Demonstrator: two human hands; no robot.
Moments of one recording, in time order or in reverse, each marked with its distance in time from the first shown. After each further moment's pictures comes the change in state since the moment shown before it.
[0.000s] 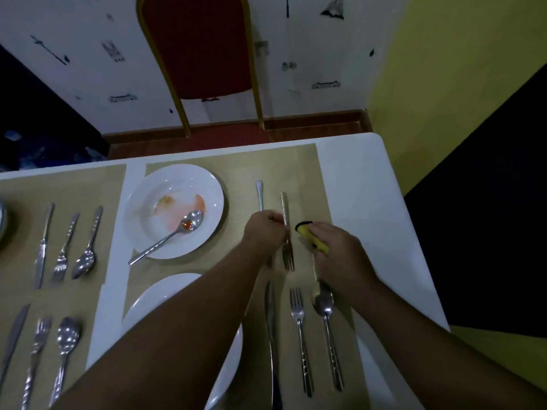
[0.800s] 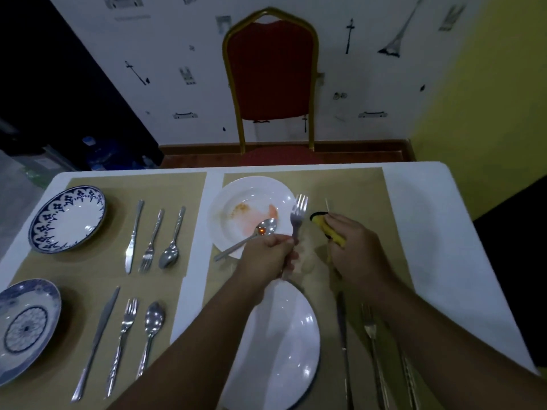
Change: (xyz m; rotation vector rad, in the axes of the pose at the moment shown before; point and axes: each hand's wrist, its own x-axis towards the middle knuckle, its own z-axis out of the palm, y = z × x) left_hand -0.099 -0.035 -0.153 -0.384 0.023 -0.134; right_hand 0.021 -0.112 0.056 0.038 0.030 -0.113
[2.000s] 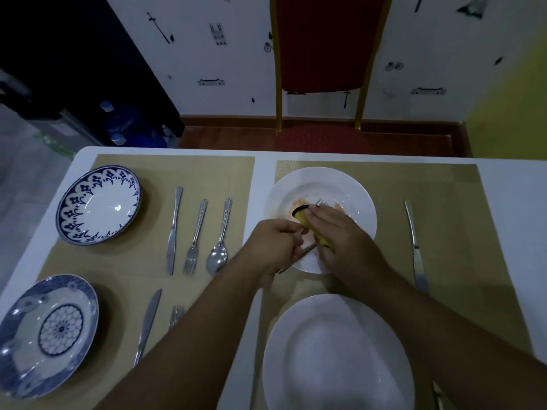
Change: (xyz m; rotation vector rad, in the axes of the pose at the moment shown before) left_hand 0.093 -0.010 -0.119 -0.085 -0.069 -0.094; right_hand 0.070 -0.057 0.138 -0.142 -0.171 -0.393
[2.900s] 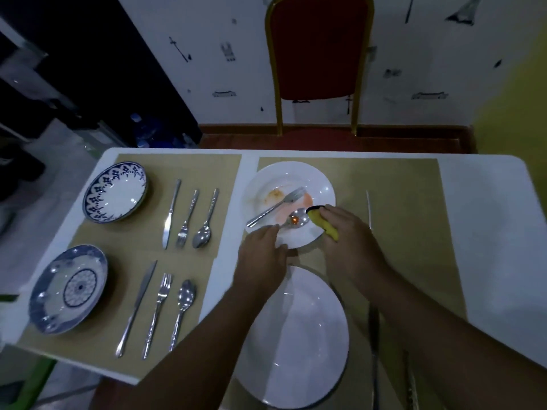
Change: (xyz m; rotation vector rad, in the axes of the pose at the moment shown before) left_hand -0.046 -0.069 0.078 0.950 0.463 0.513; right_hand -0.069 0.021 -0.075 0.210 0.050 0.254
